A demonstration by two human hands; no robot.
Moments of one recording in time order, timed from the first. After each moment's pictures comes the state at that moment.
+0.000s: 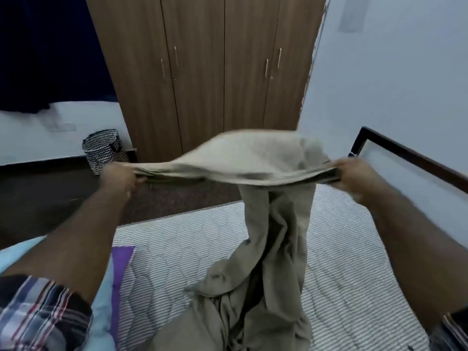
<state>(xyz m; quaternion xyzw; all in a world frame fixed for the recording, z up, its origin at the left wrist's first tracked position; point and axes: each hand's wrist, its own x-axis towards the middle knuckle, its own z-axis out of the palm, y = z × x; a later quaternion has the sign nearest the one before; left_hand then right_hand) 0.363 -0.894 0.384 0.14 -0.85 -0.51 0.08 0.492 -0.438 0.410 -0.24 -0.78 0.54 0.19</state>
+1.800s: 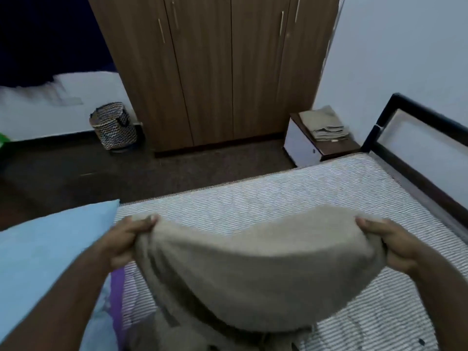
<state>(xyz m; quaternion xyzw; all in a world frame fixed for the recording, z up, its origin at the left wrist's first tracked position) 0.451 -0.872 0.291 0.10 -0.63 -0.73 -0.24 0.570 -0.366 0.291 -0.24 -0.62 0.74 -0.12</state>
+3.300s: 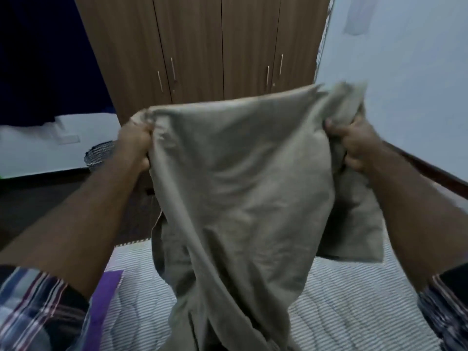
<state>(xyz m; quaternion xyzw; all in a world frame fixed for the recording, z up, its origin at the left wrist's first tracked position) 0.260 -0.777 0.464 -0.02 -0.67 -0.74 0.07 0.384 -0.363 0.483 -0.04 -0.67 0.70 0.23</state>
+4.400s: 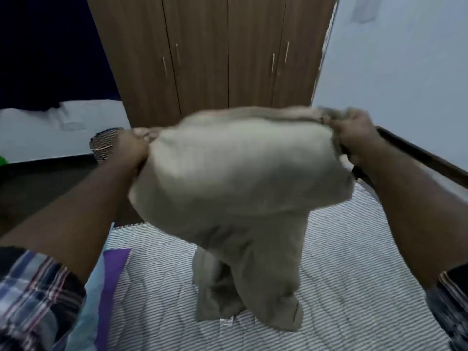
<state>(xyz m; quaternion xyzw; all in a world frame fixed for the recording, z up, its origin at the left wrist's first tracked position) 0.308 -0.824 0.427 0.06 -0.88 -0.45 0.18 0.421 -0.391 0.473 -0.05 -0.77 0.59 0.22</state>
